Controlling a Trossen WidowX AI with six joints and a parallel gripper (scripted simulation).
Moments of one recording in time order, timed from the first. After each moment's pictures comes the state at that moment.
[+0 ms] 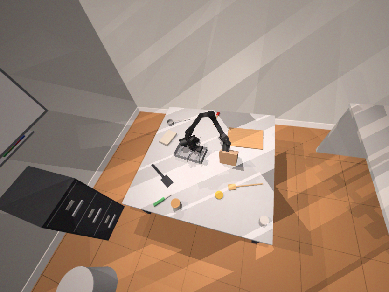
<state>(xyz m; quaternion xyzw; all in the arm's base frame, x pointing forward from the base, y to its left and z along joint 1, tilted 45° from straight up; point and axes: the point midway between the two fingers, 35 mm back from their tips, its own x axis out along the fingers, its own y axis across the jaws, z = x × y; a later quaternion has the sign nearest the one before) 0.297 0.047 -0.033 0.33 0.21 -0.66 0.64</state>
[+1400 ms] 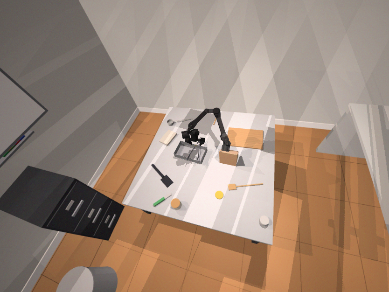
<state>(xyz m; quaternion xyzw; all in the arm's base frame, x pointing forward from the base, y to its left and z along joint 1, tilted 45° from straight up) 0.293 0.021 0.024 0.25 0.29 -0.63 0.68</state>
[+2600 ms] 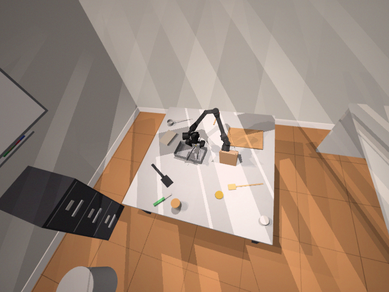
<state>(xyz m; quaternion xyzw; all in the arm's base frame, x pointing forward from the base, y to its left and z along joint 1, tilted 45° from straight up) 0.302 -0.011 -0.005 0.26 0.29 -0.62 0.68</state>
